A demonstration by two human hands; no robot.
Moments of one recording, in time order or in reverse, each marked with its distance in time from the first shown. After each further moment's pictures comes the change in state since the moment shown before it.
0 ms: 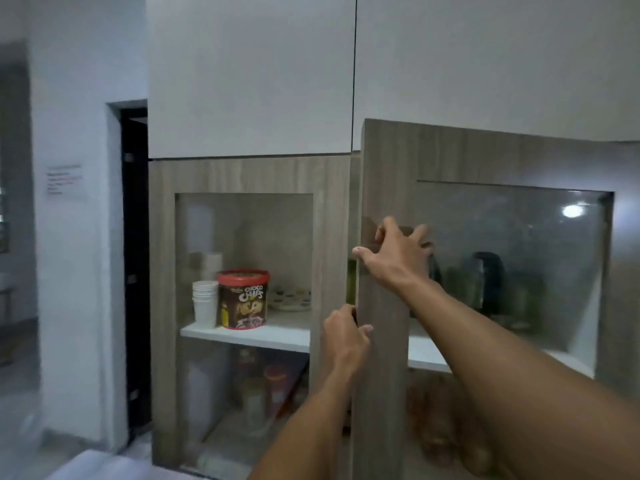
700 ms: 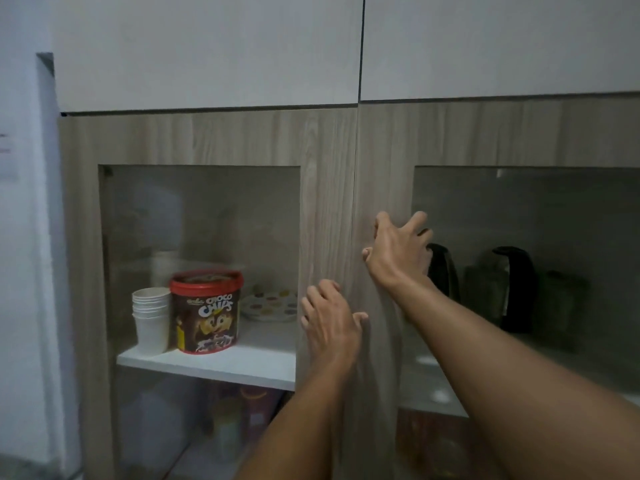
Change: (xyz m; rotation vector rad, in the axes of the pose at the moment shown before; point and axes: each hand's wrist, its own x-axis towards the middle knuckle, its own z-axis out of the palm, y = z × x) left_hand 0.183 -0.058 0.087 0.189 0.238 0.071; right_hand 0.139 0.031 0.130 -0.224 0.122 0.018
